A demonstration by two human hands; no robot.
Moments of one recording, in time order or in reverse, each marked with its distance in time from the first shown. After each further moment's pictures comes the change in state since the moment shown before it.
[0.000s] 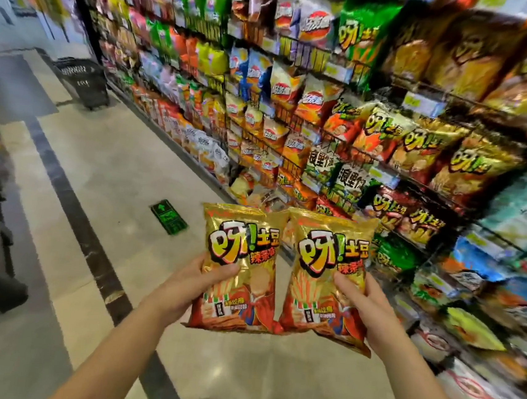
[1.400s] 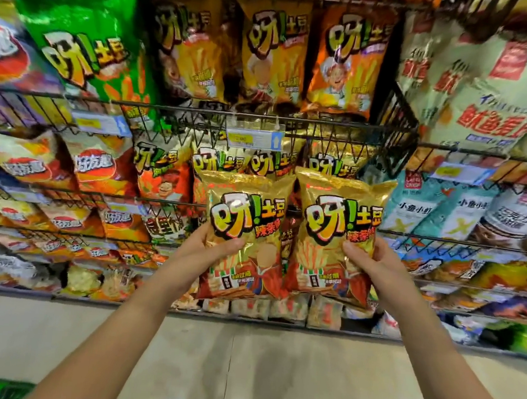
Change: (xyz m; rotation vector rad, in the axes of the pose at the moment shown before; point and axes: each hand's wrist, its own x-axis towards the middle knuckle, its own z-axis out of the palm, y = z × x) left_hand 0.413 0.208 0.221 0.360 -0.627 0.068; right_hand 0.207 -0.139 -0.180 0.121 0.678 -0.161
